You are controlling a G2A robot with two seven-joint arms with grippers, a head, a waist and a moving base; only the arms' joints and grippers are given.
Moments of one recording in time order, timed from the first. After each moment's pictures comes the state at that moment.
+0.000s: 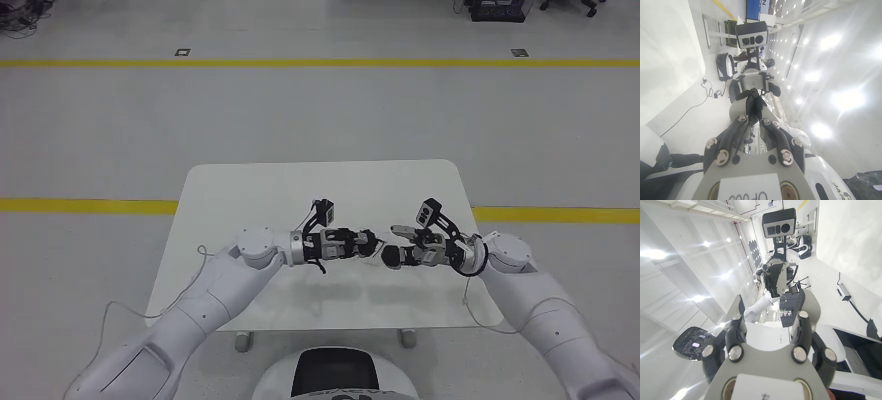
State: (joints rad) left arm 1.03 -1.27 -0.72 -1.13 -0.69 -0.16 -0.93; right arm -1.24 -0.99 1.07 -1.17 0.82 -0.07 1.30
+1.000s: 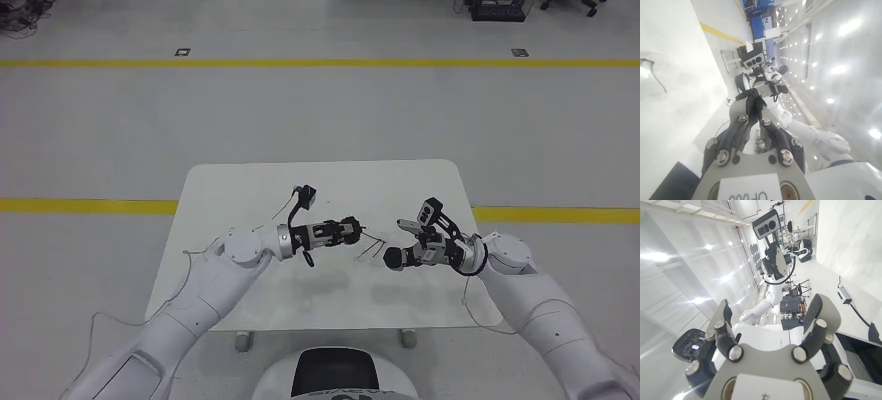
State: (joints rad) left arm 1.09 -1.23 -0.84 -1.22 -0.32 -0.34 -0.80; right arm -1.25 -0.99 1.08 -1.17 0.82 -0.07 1.28
